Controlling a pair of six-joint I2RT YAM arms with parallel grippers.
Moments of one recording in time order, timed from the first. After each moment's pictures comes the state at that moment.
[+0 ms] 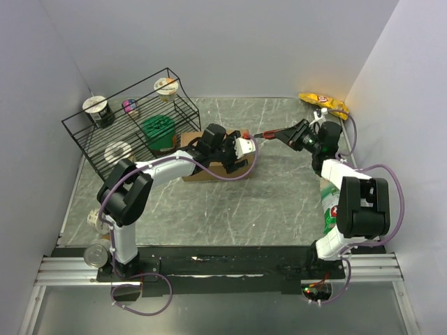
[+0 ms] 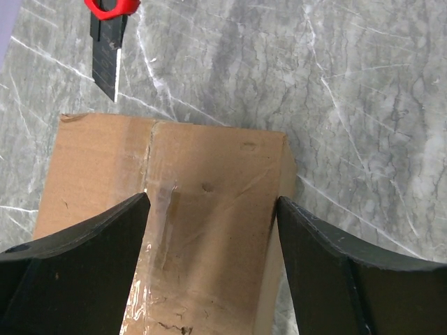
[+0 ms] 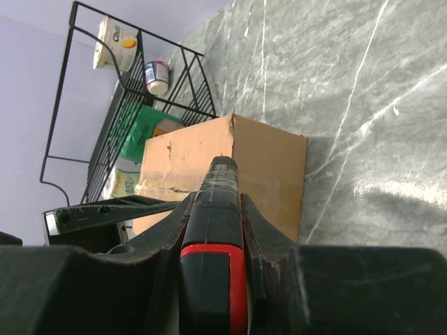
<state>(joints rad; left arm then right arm) -0.70 1.89 1.31 0.07 0.37 0.58 -0.08 1.58 0.86 0.45 -0.66 0.80</state>
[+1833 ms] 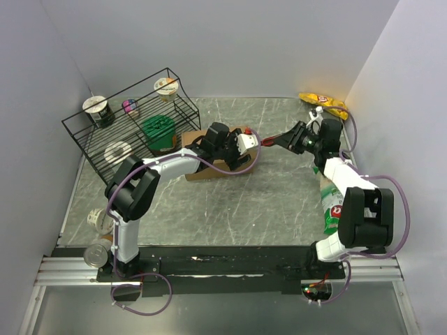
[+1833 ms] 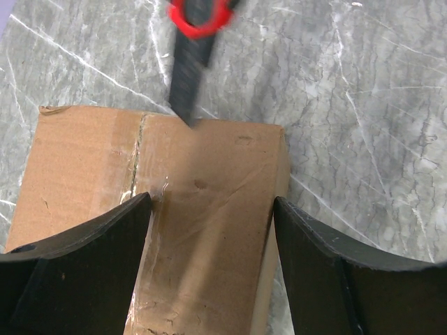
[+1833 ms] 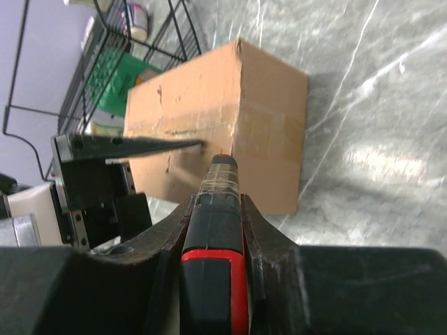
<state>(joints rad) -0.69 1.96 1.37 0.09 0.33 0.50 -0.06 1.49 0.91 0.13 -0.70 0.60</state>
